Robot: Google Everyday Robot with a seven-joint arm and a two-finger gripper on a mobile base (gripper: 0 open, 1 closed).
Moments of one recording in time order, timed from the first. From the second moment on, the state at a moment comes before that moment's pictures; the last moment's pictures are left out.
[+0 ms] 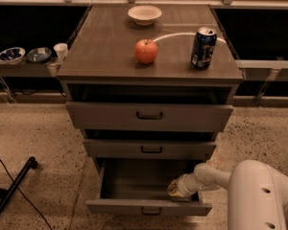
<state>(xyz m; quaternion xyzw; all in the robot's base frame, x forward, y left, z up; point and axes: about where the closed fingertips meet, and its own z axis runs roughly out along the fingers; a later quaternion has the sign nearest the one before) 0.550 -0.157 0.171 -0.68 0.68 0.15 0.24</state>
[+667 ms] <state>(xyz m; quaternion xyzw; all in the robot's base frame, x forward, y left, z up) 0.544 -0.156 0.136 -0.68 0.68 0.19 0.20</state>
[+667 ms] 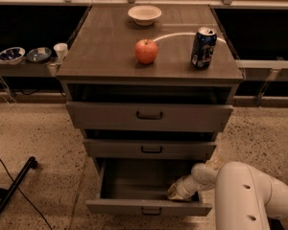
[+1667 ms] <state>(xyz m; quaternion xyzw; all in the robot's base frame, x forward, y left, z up) 0.448 -0.156 0.166 -0.64 0.69 0.31 0.16</state>
